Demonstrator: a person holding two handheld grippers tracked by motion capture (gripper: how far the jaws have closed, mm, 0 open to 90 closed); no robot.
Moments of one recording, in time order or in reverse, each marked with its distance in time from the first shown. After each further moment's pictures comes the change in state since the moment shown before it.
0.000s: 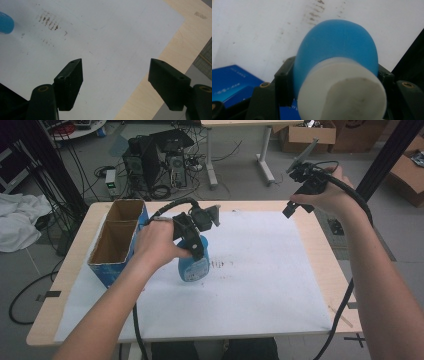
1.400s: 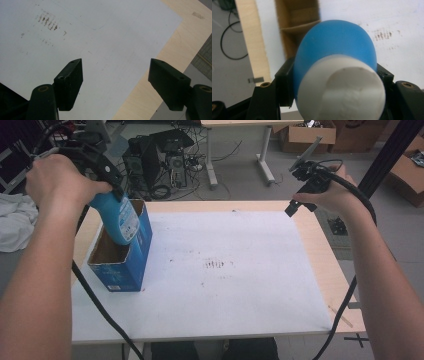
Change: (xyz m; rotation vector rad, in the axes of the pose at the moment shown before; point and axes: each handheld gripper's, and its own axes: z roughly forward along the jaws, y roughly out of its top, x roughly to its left) left arm 0.133 -0.117 -0.135 -0.028 0.068 -0.907; right arm -0.004 -0.002 -0.005 -0.004 0.002 0.005
